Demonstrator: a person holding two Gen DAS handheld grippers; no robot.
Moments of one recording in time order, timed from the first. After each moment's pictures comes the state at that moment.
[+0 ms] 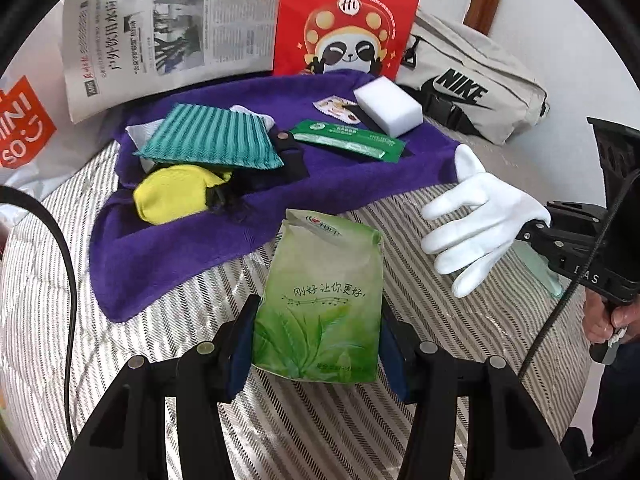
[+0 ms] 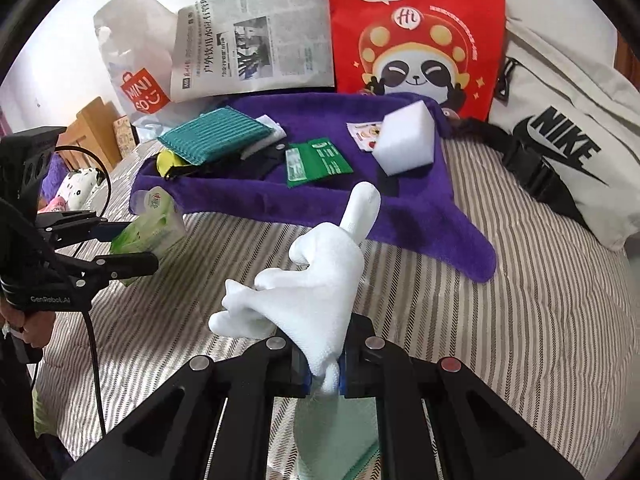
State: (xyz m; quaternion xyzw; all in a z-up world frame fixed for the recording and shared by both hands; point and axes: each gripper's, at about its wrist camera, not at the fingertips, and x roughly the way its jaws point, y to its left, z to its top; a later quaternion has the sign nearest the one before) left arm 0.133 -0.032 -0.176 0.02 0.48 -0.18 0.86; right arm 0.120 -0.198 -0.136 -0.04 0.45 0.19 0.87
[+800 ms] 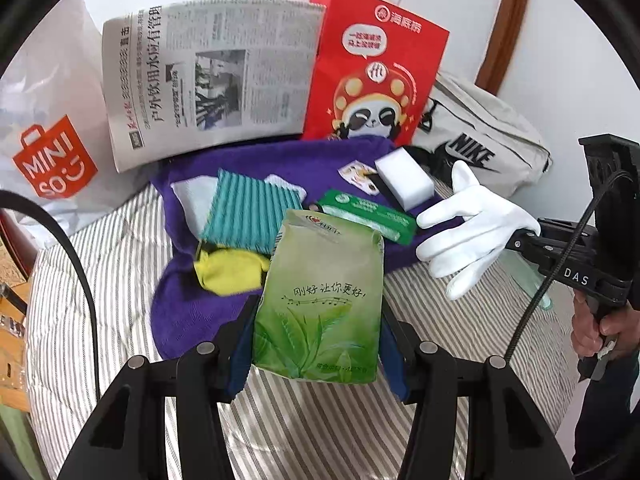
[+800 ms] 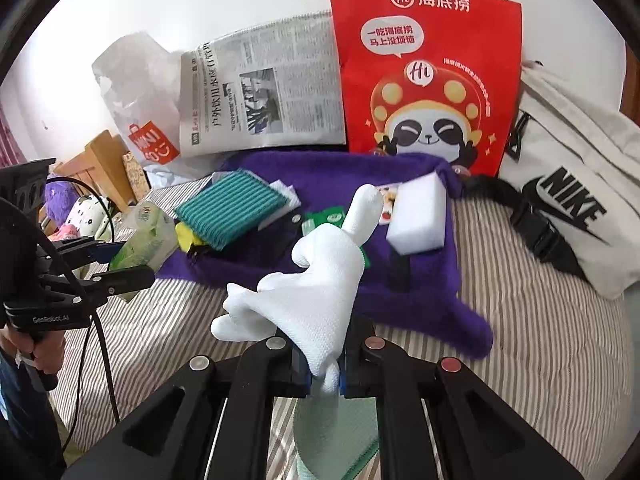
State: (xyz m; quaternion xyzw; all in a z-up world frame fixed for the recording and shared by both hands) left arm 0.145 0.002 -0.122 -0.01 0.43 -0.16 0.89; right arm 0.156 -0.183 -0.085 -0.01 0.41 0.20 0.89
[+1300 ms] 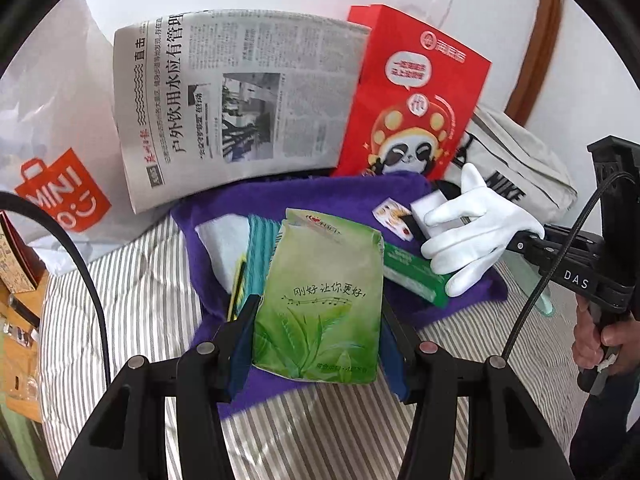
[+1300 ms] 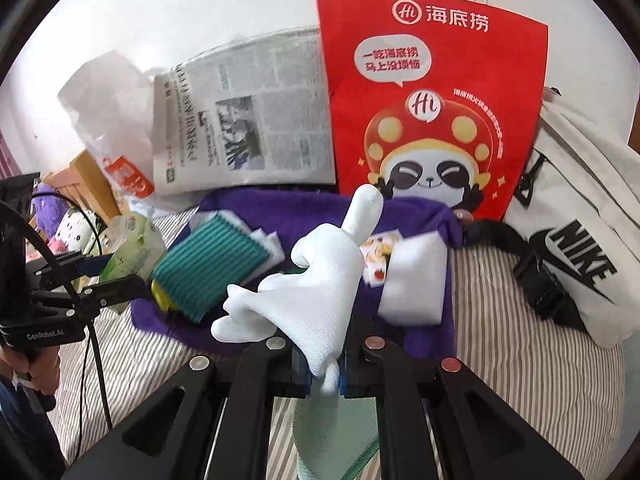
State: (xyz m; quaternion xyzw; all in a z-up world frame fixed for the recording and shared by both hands) left arm 0.195 0.016 -0.106 -0.03 0.42 -0.12 0.90; right arm 0.220 -0.169 -0.073 -0.01 0.41 0.18 0.90
